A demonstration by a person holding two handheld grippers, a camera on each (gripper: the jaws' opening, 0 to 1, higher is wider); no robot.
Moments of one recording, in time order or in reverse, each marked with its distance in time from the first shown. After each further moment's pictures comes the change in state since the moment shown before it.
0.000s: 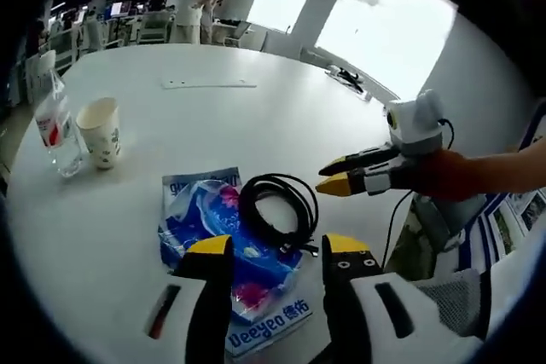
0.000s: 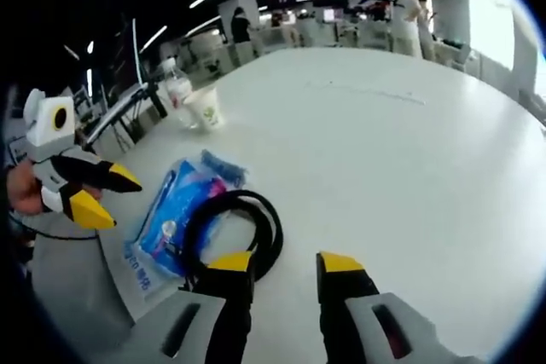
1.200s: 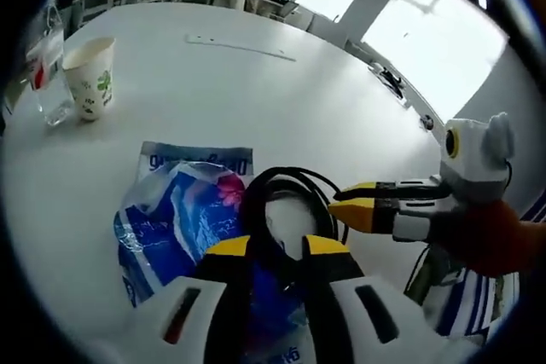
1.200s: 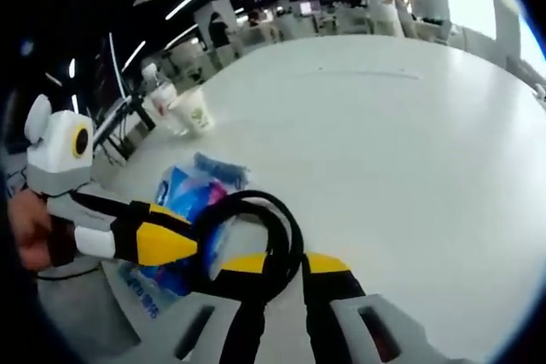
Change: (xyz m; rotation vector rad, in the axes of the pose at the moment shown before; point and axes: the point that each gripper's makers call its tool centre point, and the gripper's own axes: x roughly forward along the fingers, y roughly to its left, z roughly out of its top) left arm 0.067 0.017 -0.012 -0.213 0.084 0.137; right arm 0.023 0.011 -0.010 0.138 0.009 -0.029
